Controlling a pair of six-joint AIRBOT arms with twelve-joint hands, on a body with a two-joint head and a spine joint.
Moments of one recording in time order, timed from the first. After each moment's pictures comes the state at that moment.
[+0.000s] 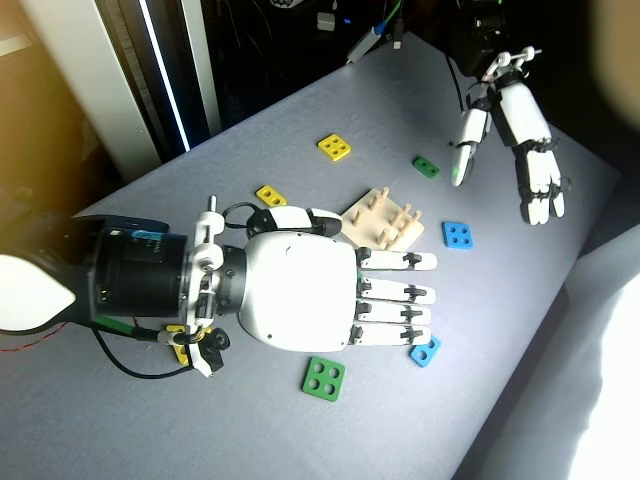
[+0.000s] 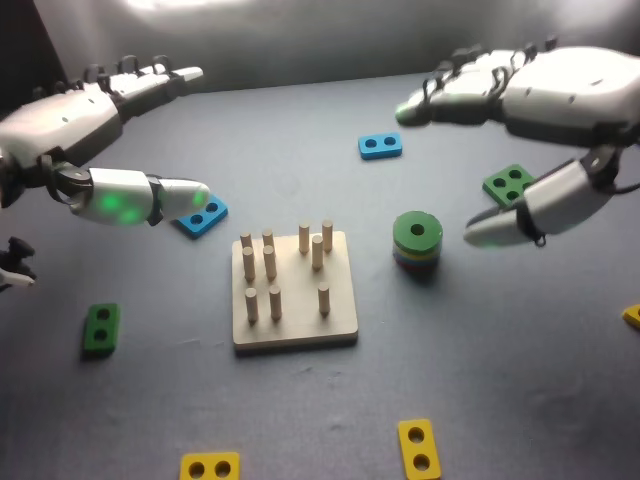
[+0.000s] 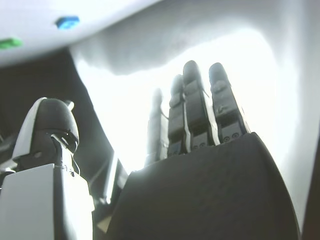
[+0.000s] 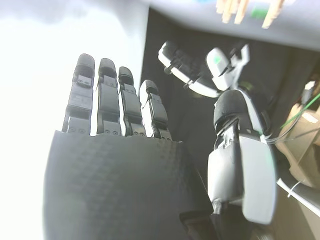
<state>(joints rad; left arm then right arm) 0.86 -1.08 1.36 -0.23 -0.66 0.60 -0.61 -1.11 1.36 -0.68 0.49 -0.16</state>
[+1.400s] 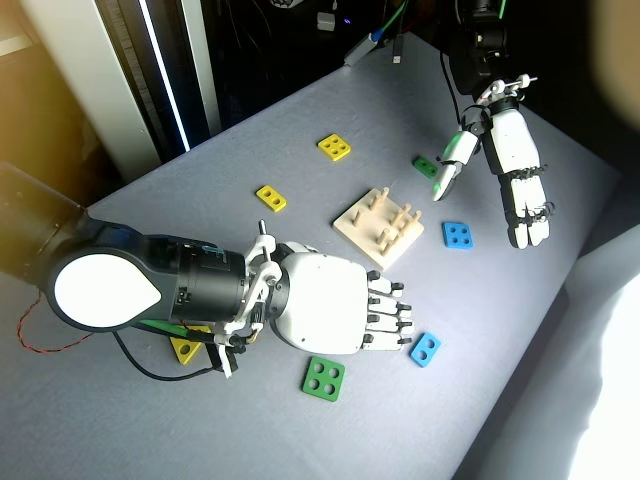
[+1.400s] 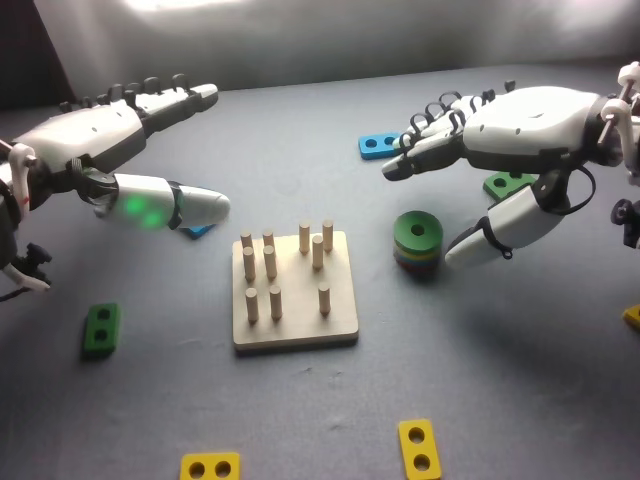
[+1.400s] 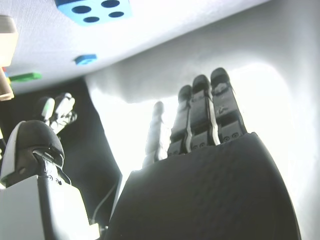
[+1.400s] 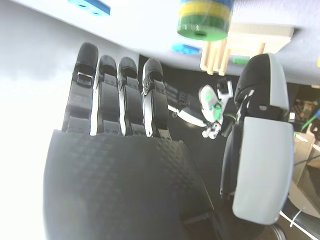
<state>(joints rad) 0.84 -1.13 1.40 -0.22 -0.58 0.60 -0.62 -1.25 1.50 -0.81 0.39 -0.02</state>
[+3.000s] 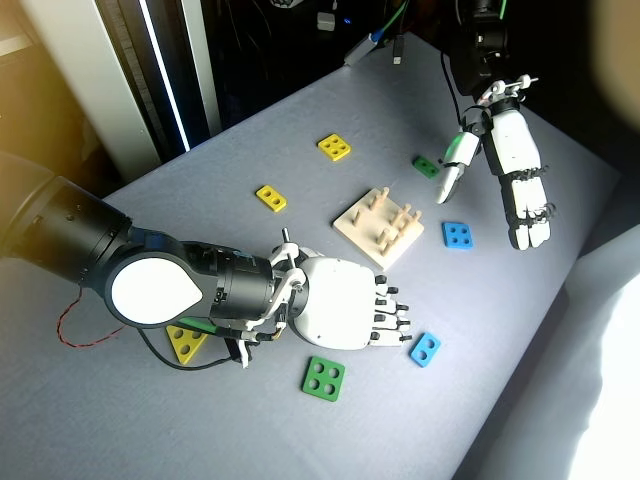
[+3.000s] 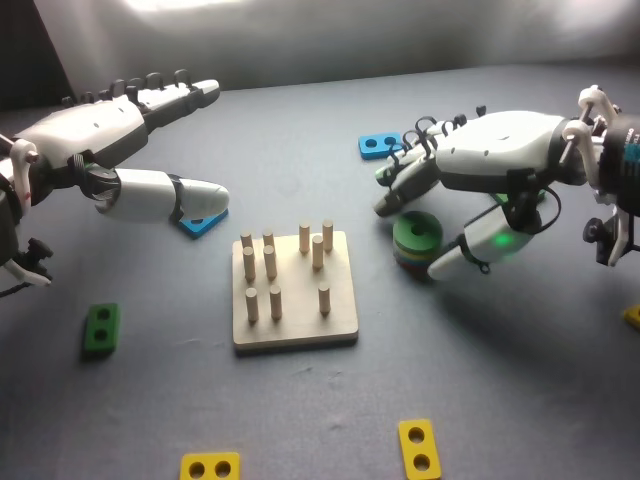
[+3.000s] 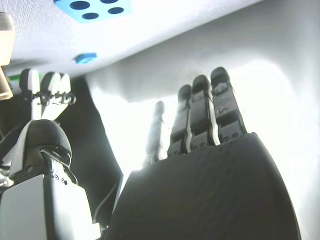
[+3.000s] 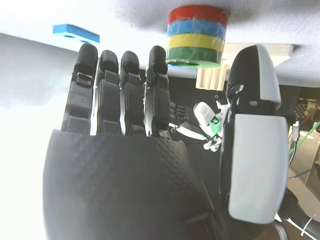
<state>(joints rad) 0.83 -1.13 1.41 -0.20 -0.57 0.60 -0.64 -1.33 1.55 -0.84 0.38 0.03</state>
